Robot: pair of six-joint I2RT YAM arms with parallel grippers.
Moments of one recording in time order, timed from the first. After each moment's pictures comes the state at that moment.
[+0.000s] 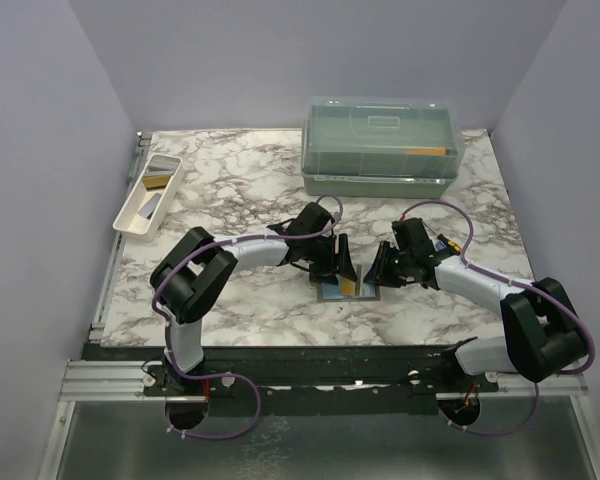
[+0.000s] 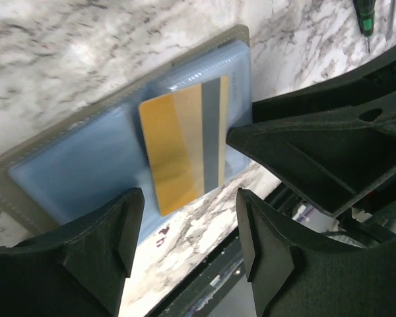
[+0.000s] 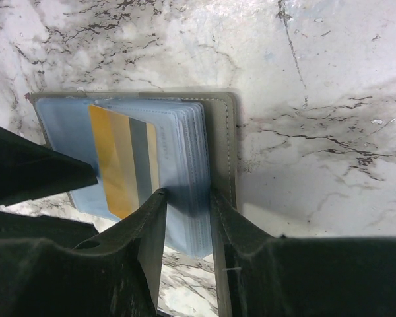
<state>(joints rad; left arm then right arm) -0.77 1.86 1.11 -0.14 0.47 -0.80 0.43 1.37 0.61 -0.23 -0.17 0.63</state>
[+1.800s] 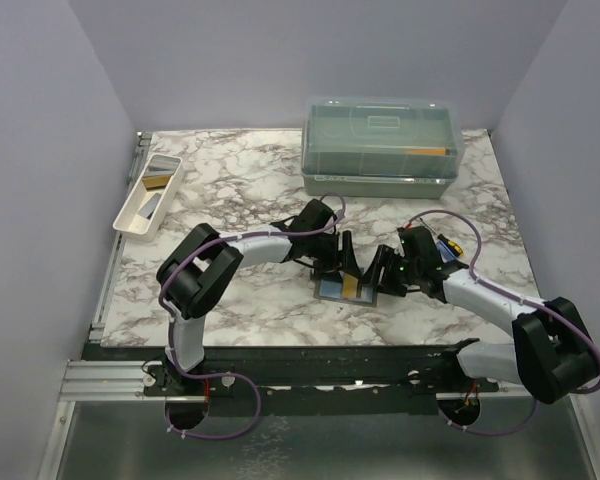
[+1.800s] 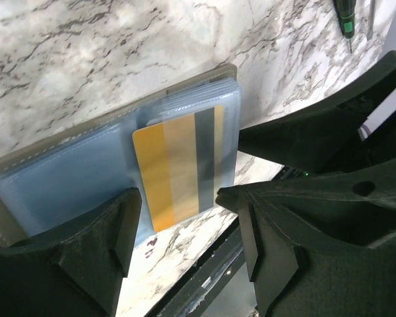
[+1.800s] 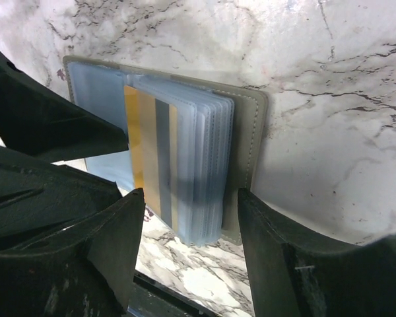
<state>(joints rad) -0.76 1.91 1.14 -0.11 0.53 -0.81 0.43 1.24 0.51 -0.18 -0.25 0.72</state>
